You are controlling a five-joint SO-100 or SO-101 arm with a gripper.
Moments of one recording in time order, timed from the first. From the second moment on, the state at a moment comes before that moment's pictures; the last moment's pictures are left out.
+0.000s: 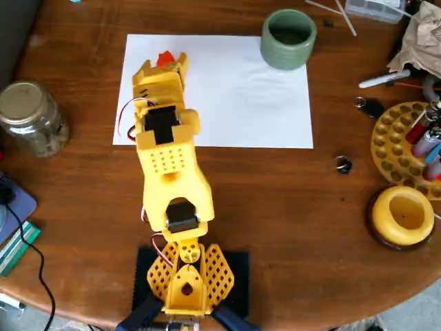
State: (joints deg) arm -15.4 76.0 132.3 -33.6 87.1
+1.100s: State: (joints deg) arm -5.5 84.6 123.7 -18.2 90.8
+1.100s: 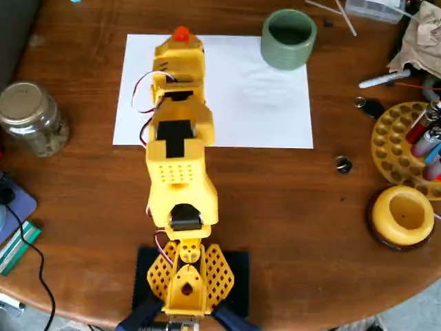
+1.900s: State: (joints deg) arm 15.6 75.7 103.0 -16.7 90.3
